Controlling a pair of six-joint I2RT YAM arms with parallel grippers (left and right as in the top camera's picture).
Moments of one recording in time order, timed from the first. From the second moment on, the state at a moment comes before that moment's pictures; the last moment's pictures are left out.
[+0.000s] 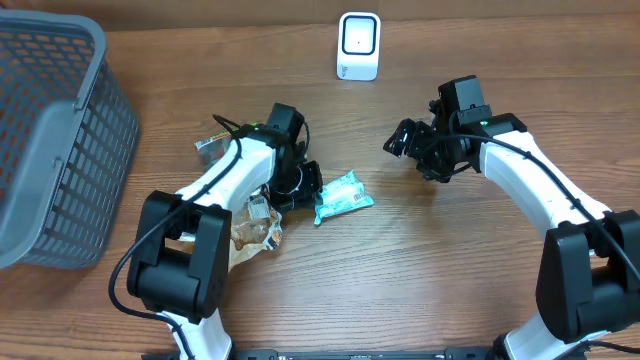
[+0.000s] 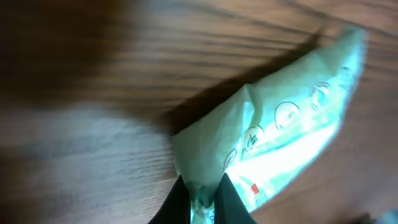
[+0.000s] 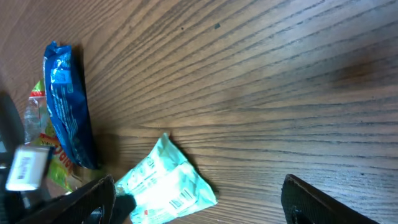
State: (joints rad) left arm -0.31 1.92 1.24 -0.82 0.42 -0.45; right arm 0.24 1.78 1.24 -0.63 -0.41 0.66
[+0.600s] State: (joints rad) left arm -0.29 1.92 1.27 -0.76 0.31 -0.10; right arm 0.24 1.78 1.24 -0.63 -0.41 0.62
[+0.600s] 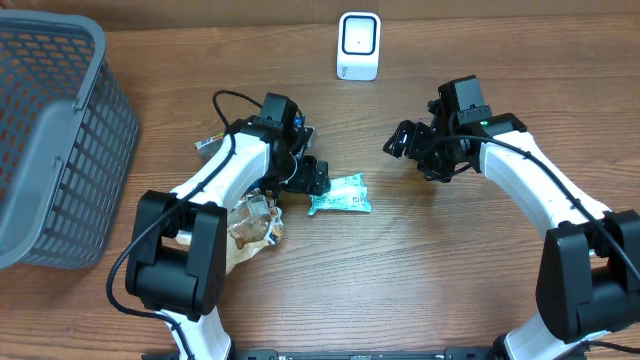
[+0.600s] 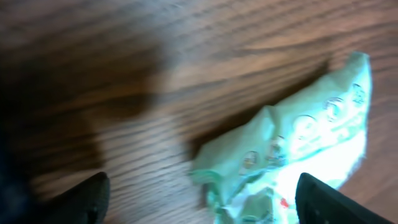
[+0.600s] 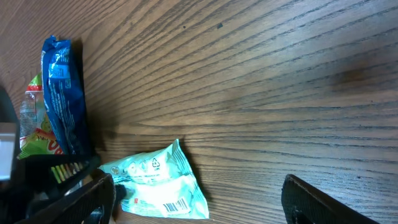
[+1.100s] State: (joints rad) left arm -0.26 2.05 1.30 -0.72 0.59 -0.09; right arm 0.24 1.78 1.24 -0.64 -0.41 0.61
